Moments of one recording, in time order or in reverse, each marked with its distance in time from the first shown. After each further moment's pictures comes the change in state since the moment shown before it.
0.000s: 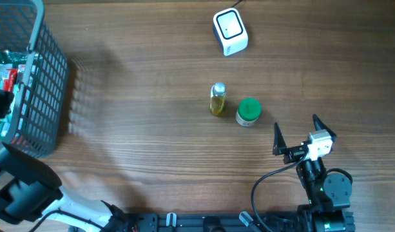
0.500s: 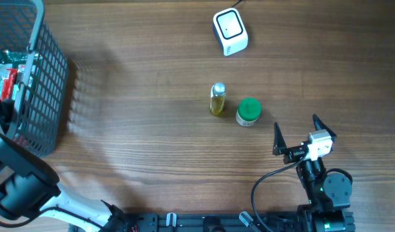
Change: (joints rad) left arm 0.000 0.034 -0.167 0.141 0.000 0.000; right arm 0.000 0.000 0.000 0.000 0.000 0.000
